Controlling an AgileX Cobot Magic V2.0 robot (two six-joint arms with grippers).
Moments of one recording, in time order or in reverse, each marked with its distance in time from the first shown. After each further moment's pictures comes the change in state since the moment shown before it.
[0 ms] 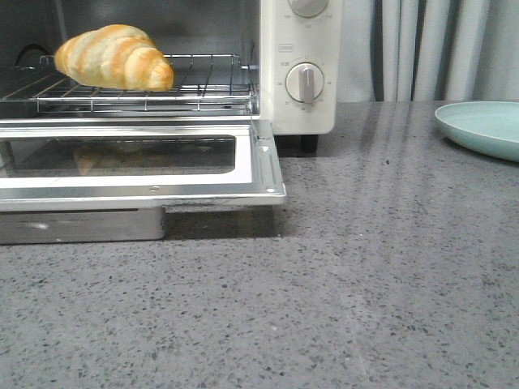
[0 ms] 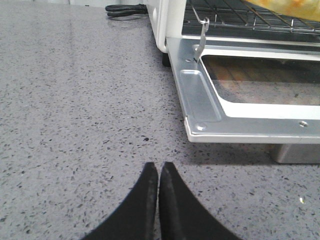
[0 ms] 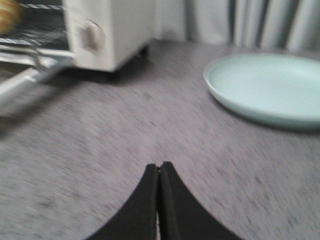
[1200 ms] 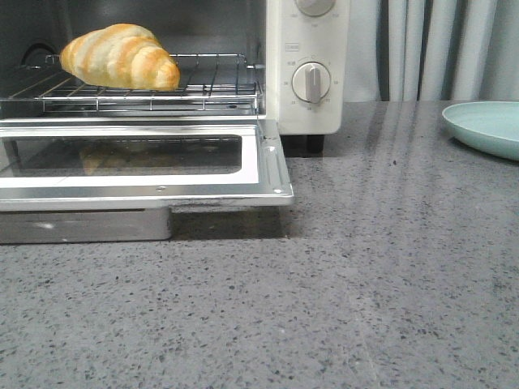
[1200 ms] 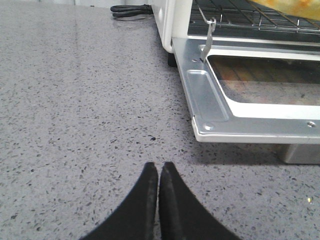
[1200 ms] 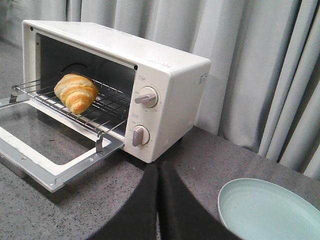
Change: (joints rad) left arm 0.000 0.000 0.000 0.000 -0.002 0.002; right arm 0.527 0.077 -0.575 -0.335 0.428 0.034
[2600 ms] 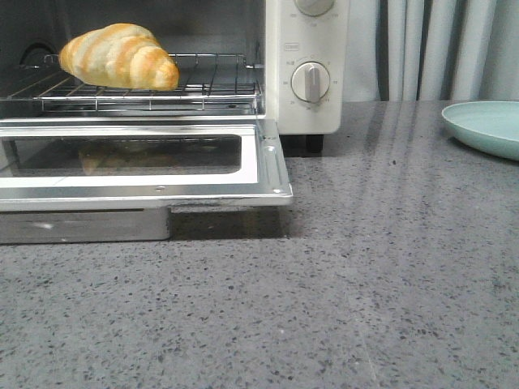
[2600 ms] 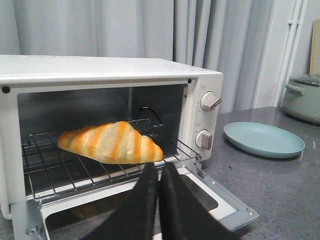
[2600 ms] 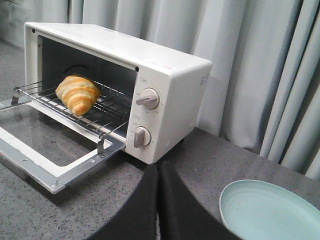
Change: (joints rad) left arm -0.429 0.137 -0.349 -0.303 -0.078 0.295; right arm 0.000 0.000 0.000 0.006 -0.007 -0.004
